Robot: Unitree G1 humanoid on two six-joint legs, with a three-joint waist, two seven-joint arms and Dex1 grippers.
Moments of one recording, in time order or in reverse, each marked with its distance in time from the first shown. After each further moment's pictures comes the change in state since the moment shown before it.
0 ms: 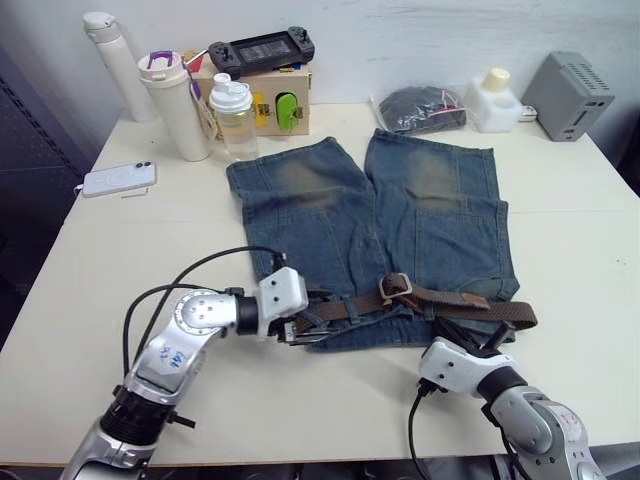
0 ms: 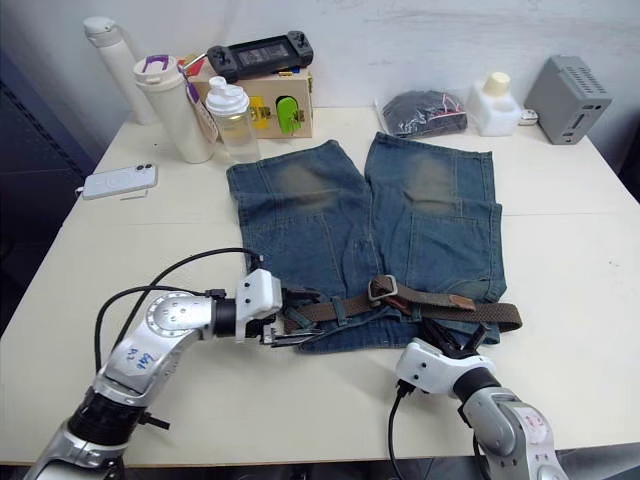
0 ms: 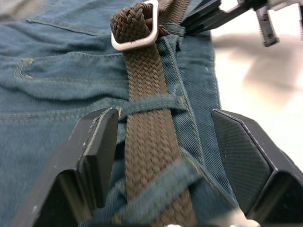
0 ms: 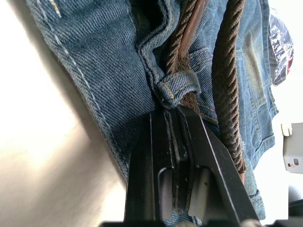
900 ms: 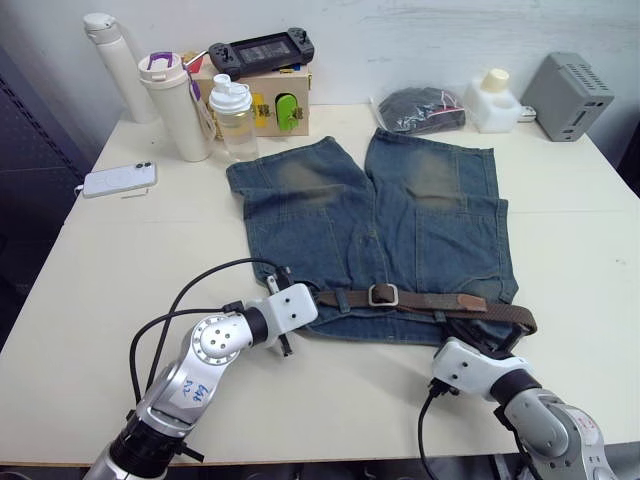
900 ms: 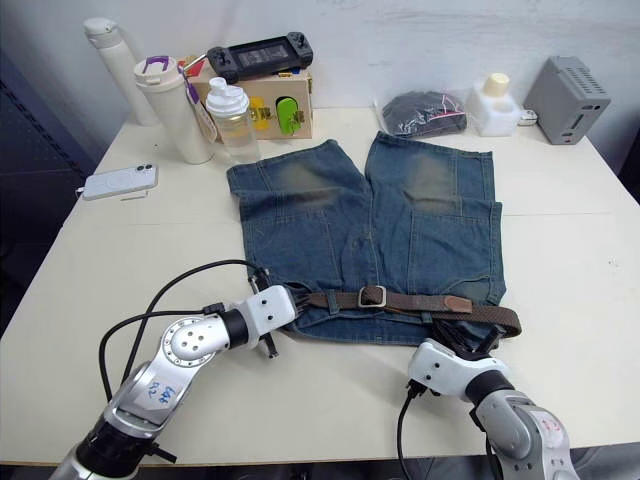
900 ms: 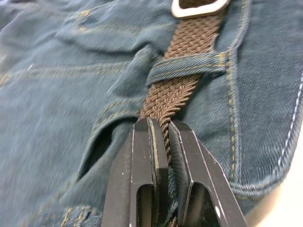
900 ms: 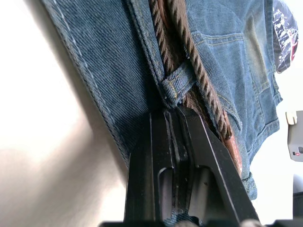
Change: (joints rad) left arm 0.148 -0.026 -0.024 -0.136 0.319 0.130 0.278; right arm 0.026 -0.008 -0.081 -0.007 0.050 0.003 0.026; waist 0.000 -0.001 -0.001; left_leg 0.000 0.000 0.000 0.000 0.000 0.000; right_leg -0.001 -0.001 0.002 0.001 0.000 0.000
